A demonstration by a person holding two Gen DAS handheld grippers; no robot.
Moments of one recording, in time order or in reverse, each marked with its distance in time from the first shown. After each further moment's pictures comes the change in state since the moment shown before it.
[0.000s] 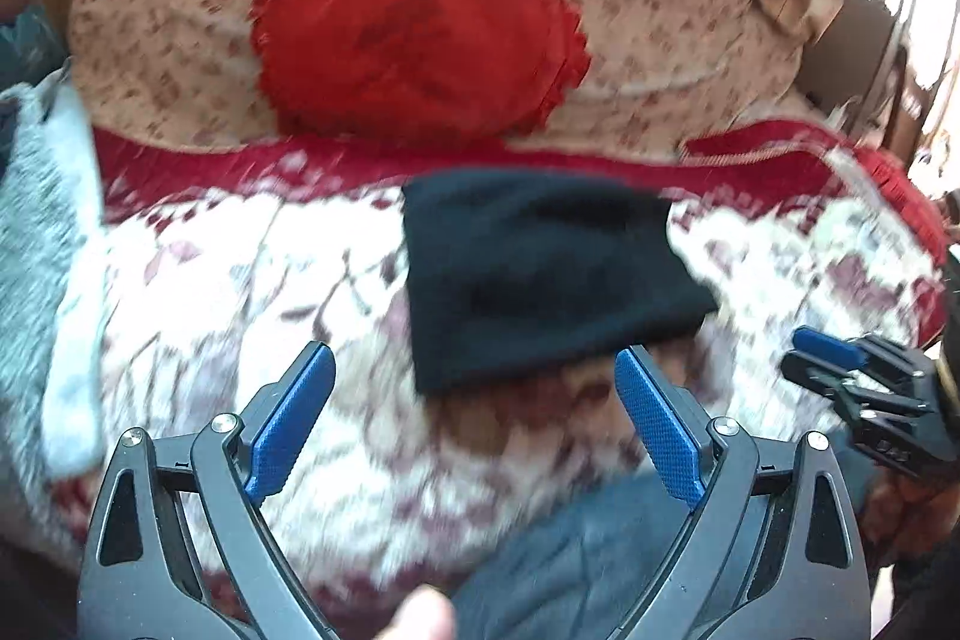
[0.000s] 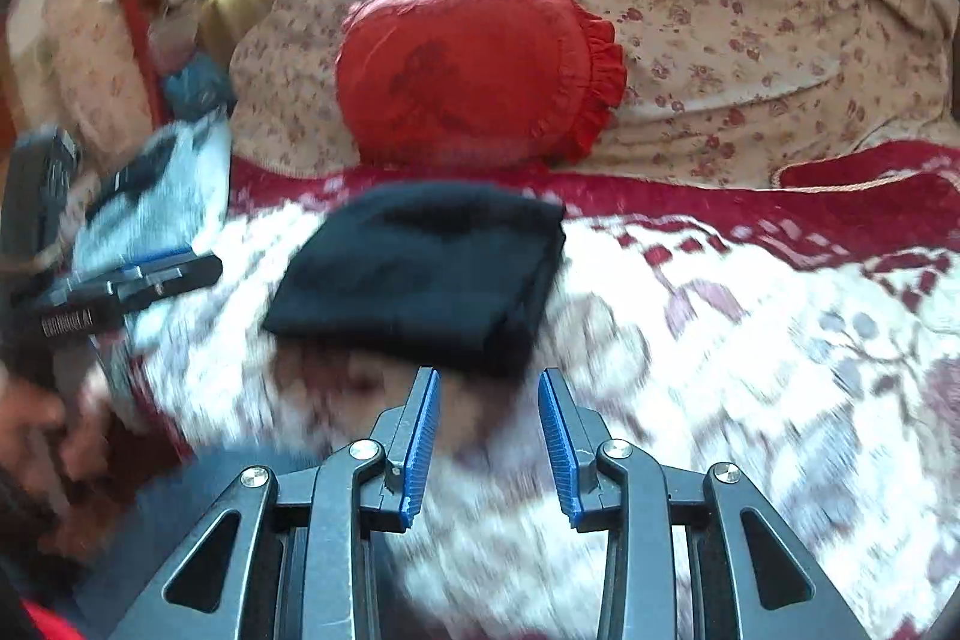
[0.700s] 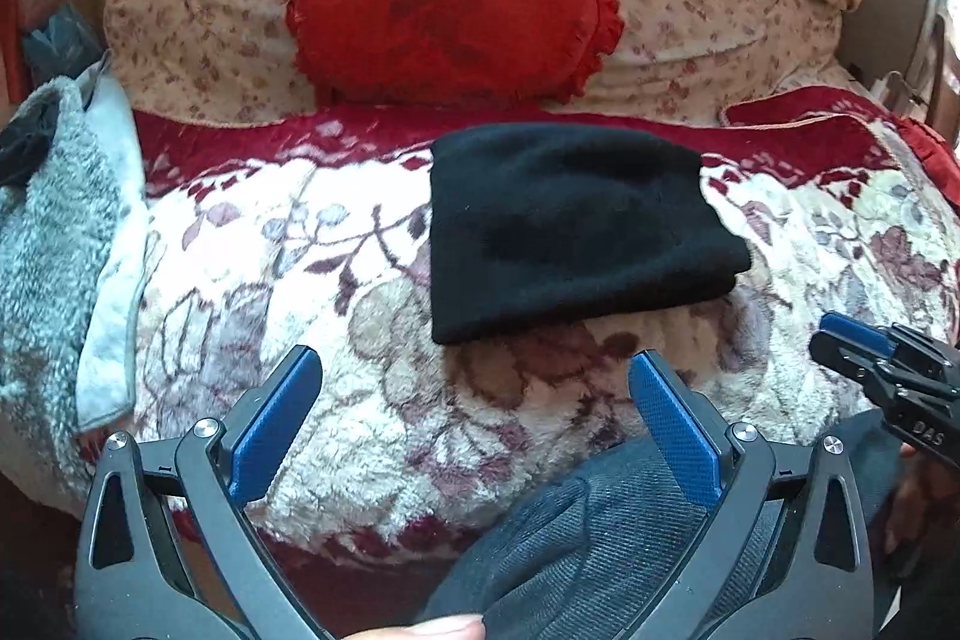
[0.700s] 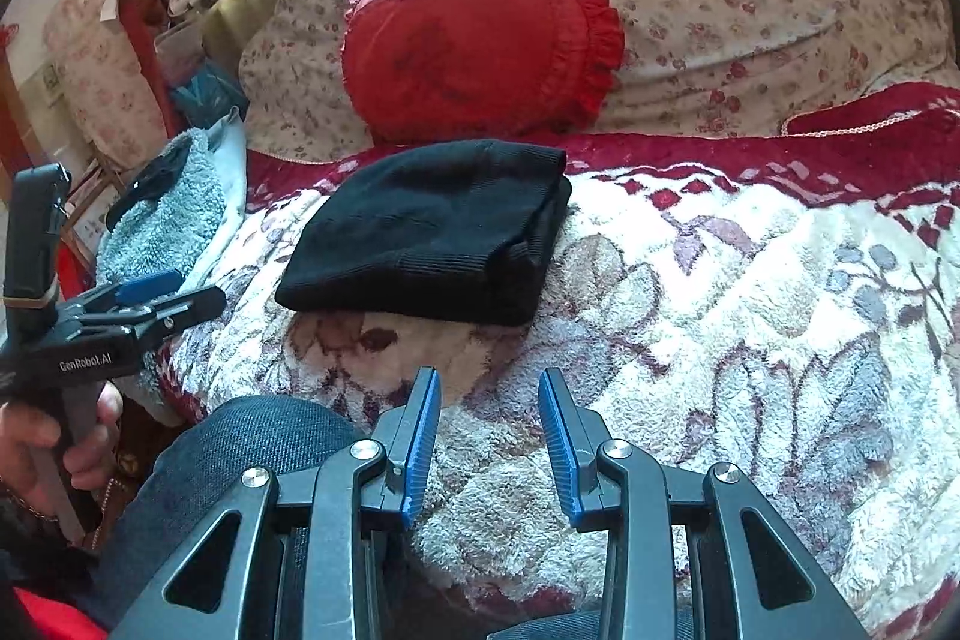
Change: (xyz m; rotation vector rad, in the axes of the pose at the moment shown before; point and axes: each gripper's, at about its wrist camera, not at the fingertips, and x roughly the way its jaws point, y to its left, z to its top) left arm 0.004 -0.018 -0.015 -0.004 0.049 0.132; right arm 0.005 -0.020 -0.016 0.088 0.023 0.088
